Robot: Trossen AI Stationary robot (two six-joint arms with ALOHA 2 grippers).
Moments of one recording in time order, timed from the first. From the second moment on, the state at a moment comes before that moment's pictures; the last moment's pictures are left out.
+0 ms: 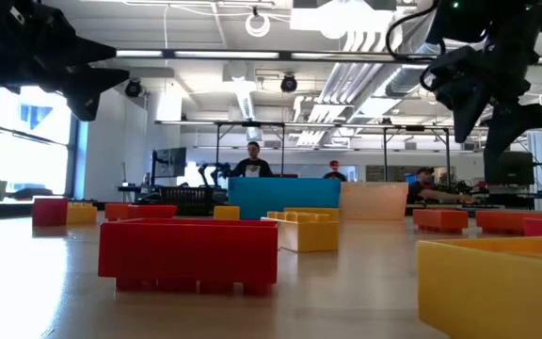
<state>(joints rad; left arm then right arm) 0.16 0.03 0.01 0.08 -0.01 -0.29 -0.23 0.96 0.69 -0.91 -0.15 0.97</state>
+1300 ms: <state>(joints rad) 0.16 0.03 0.01 0.18 -0.08 -0.68 0.10 1.44 0.69 -0.83 0.02 1.16</state>
